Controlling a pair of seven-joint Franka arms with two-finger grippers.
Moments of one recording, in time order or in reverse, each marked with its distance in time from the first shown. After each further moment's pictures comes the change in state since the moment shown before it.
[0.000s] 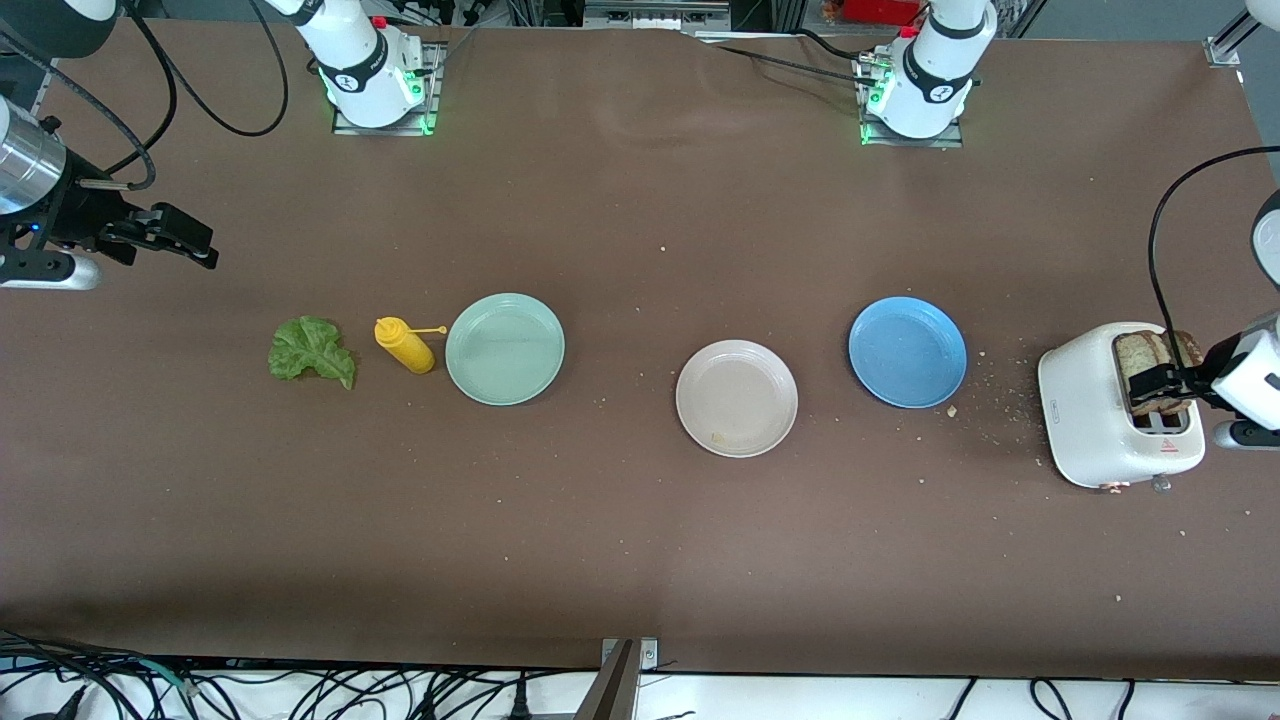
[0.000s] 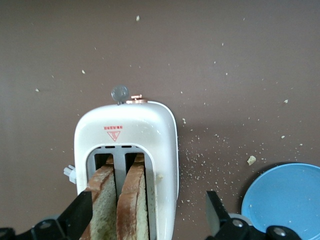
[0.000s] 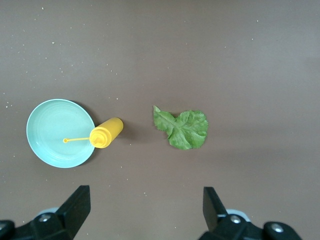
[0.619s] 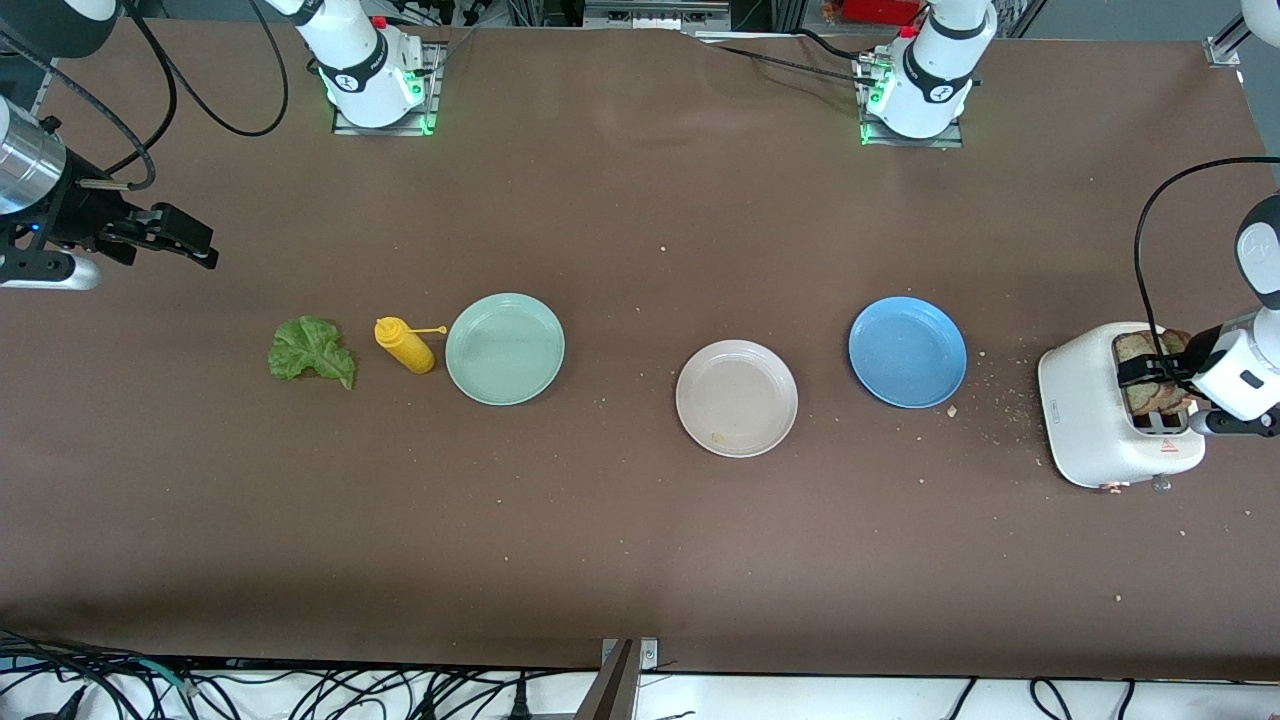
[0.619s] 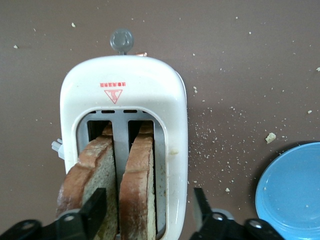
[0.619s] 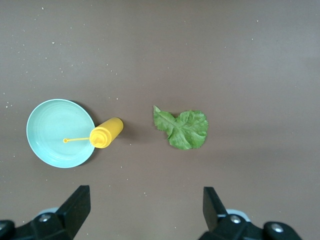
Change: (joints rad) left arm 0.043 -0.001 -0.001 -0.088 0.000 0.002 0.003; right arm 0.000 0.000 0.000 0.000 0.000 0.000 0.000
